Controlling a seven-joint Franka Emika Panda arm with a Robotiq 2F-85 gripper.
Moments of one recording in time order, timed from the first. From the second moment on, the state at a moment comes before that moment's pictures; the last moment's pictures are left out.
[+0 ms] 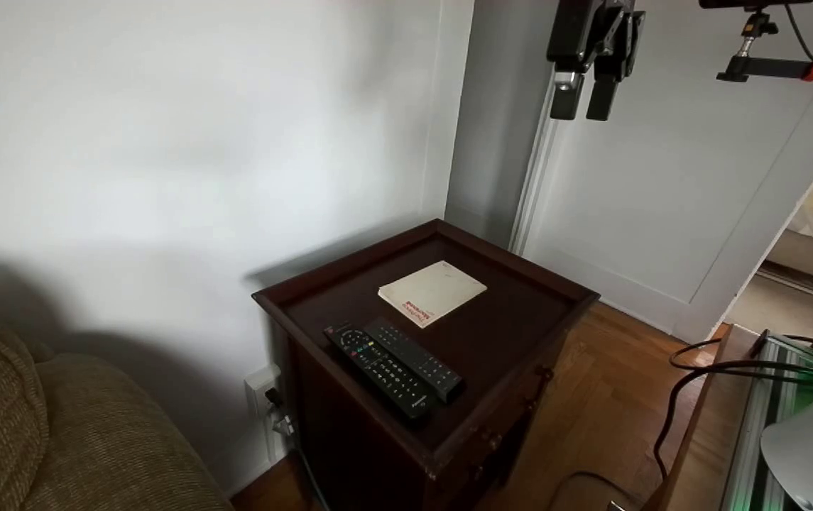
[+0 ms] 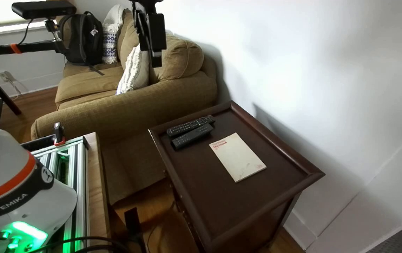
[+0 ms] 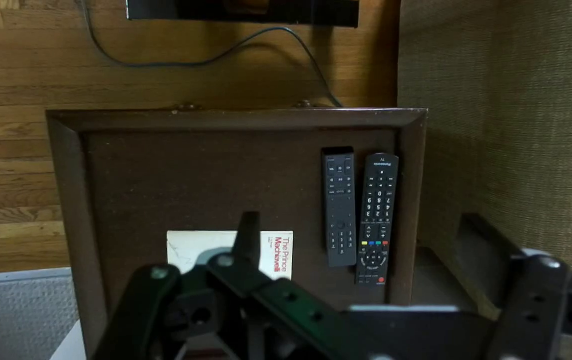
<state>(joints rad) 0.08 -0.60 0.03 -2.59 0.11 1.92 0.03</state>
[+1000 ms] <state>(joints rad) 0.00 -0.10 -0.02 -2.48 -0.06 2.52 -0.16</state>
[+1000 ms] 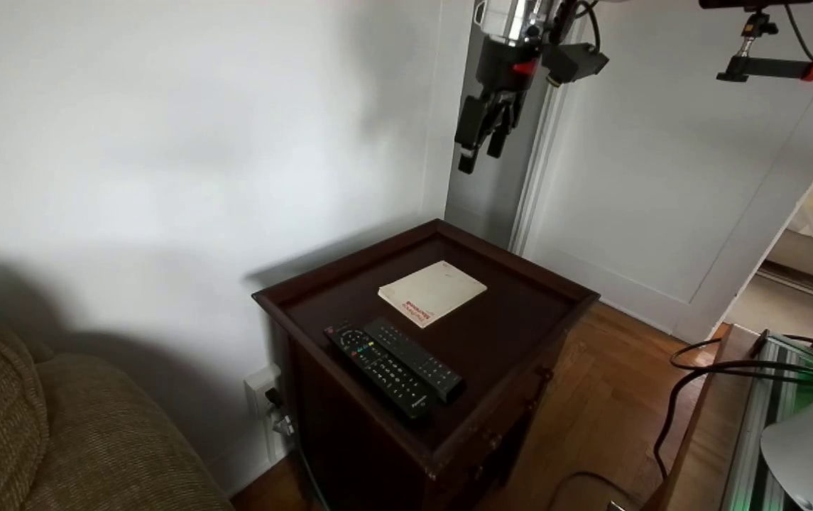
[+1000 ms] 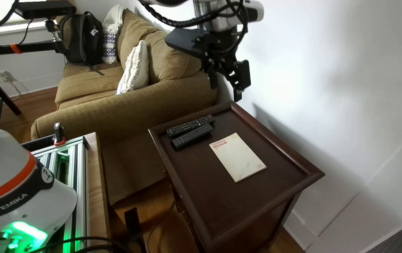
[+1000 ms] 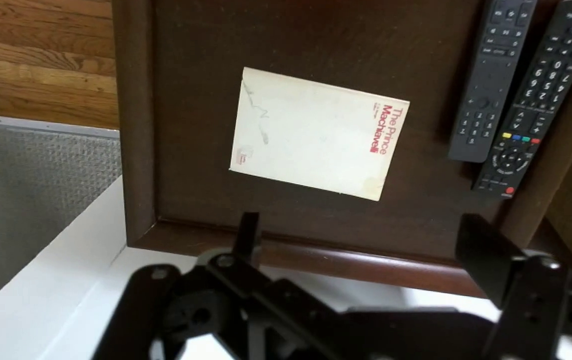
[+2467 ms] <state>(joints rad) -0.08 0.33 0.11 -2.44 0.29 2.88 -0.43</state>
